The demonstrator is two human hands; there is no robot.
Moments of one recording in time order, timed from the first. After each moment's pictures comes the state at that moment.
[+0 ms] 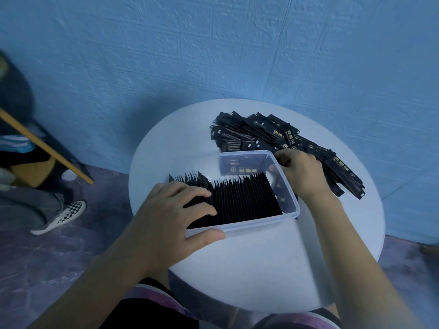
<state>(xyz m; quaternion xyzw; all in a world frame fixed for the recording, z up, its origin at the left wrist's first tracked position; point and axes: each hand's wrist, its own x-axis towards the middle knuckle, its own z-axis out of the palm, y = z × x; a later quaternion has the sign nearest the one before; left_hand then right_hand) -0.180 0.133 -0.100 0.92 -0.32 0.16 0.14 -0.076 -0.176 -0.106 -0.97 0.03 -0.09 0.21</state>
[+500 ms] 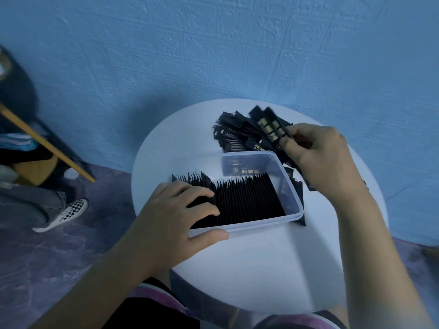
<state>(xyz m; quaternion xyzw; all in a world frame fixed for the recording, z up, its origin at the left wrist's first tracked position) -0.180 0.132 -0.100 0.92 -0.32 0.16 0.14 -0.127 -0.141 -0.015 -0.92 -0.02 -0.14 0.37</state>
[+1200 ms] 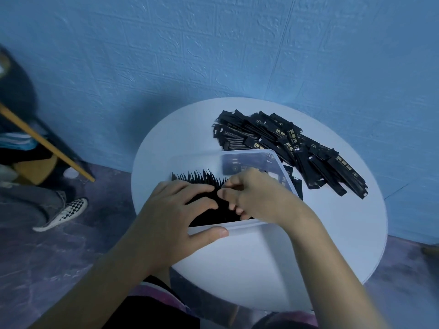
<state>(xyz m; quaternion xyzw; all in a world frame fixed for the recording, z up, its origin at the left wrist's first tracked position) -0.180 0.132 -0.102 0.92 -0.31 0.18 0.17 -0.142 -0.070 -0.056 -0.92 -0.04 0.19 0.35</state>
